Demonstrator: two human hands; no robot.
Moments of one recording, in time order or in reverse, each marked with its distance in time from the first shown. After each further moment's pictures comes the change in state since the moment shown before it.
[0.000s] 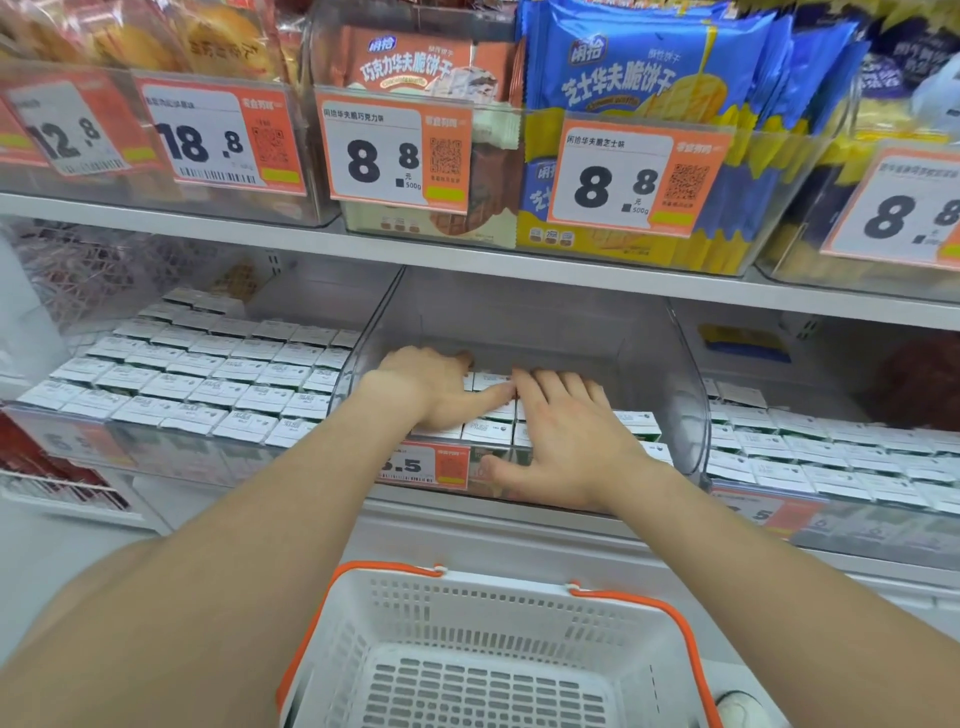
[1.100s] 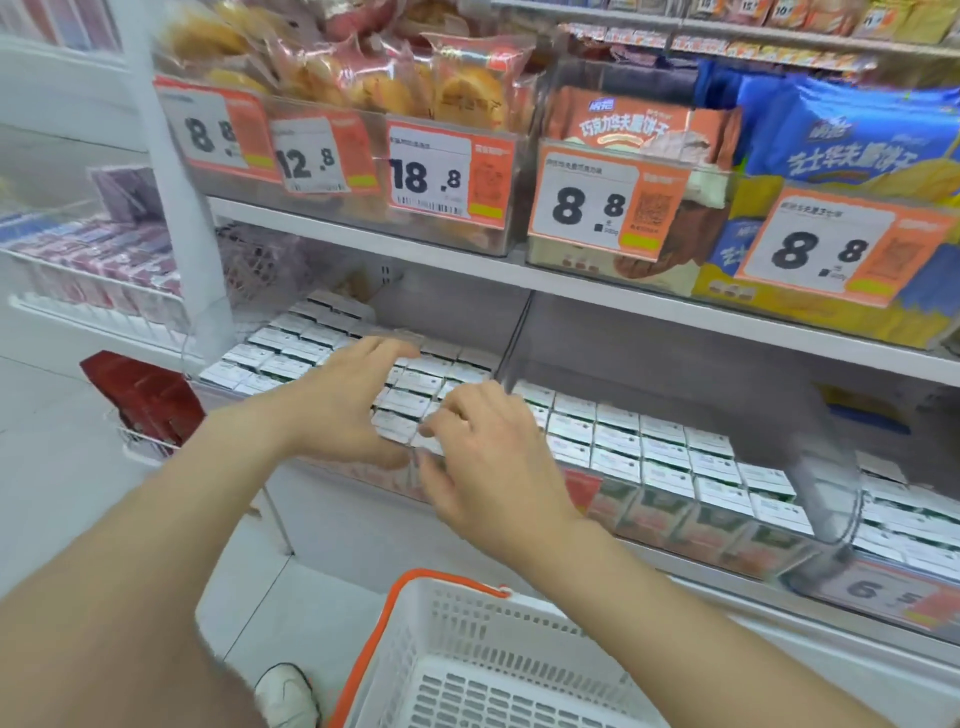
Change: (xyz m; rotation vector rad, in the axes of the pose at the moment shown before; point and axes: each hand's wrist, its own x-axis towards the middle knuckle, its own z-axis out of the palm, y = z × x) left_hand -0.137 -0.187 0.008 -0.391 0.131 -0.017; right_hand 0.032 -0.194 -0.029 0.201 0.531 -0.353
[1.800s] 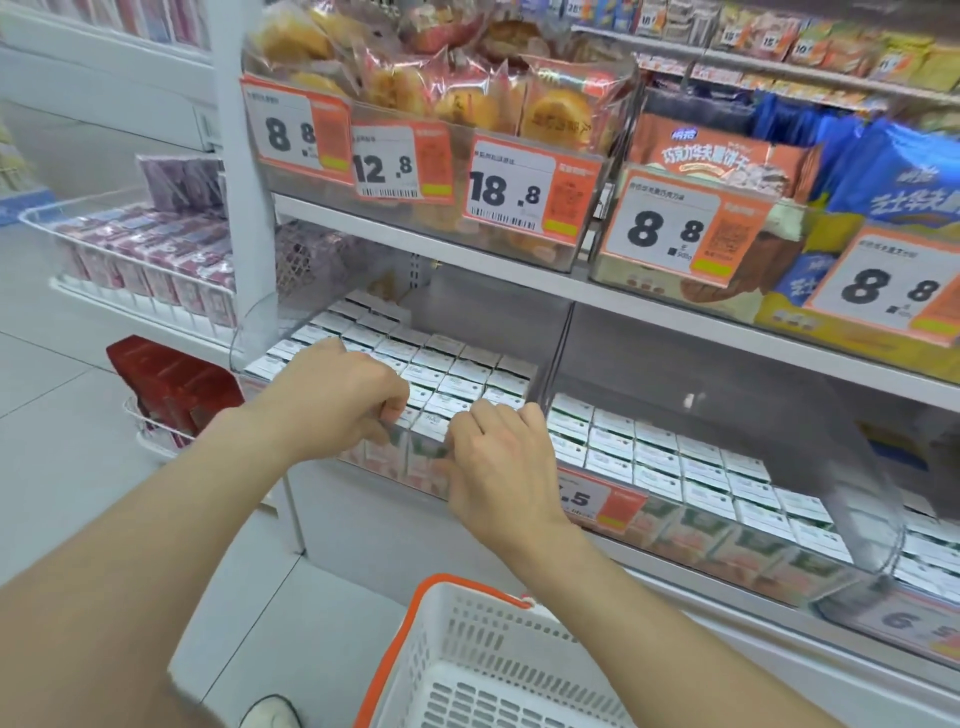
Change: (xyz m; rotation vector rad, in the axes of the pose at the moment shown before) left_hand -0.010 -0.050 -0.007 0.475 0.196 0.103; right_hand 0.022 -0.025 0.039 -0.159 -0.080 0.123
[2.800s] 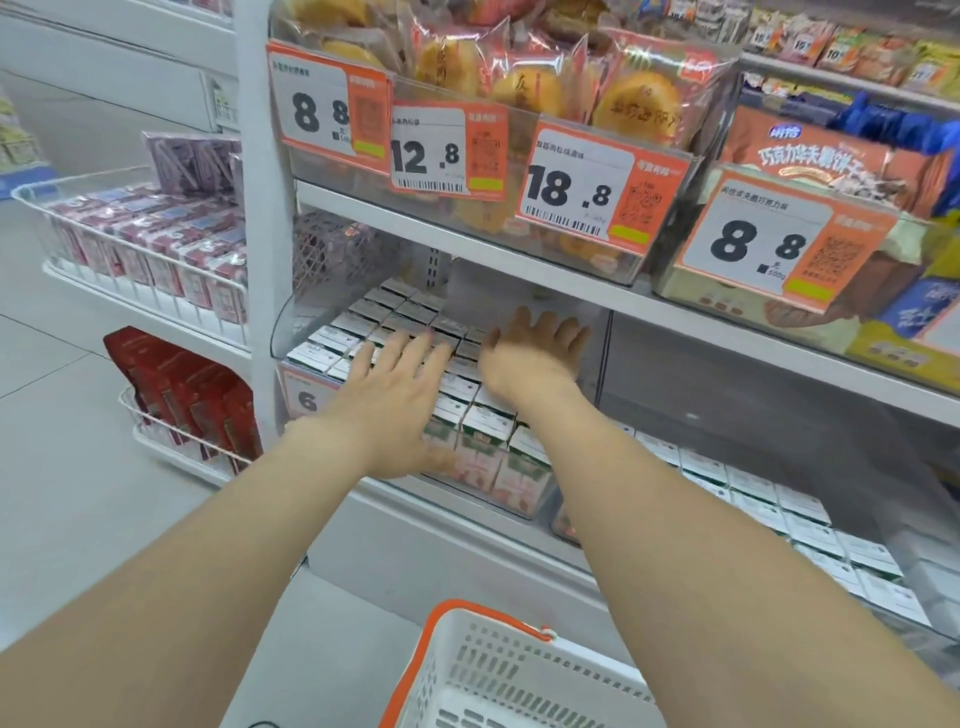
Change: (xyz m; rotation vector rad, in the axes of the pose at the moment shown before) left_hand 0.028 0.016 0.026 -0.146 -0.159 -0.159; right_hand 0.154 0.042 0.058 -0.038 -0.458 0.583
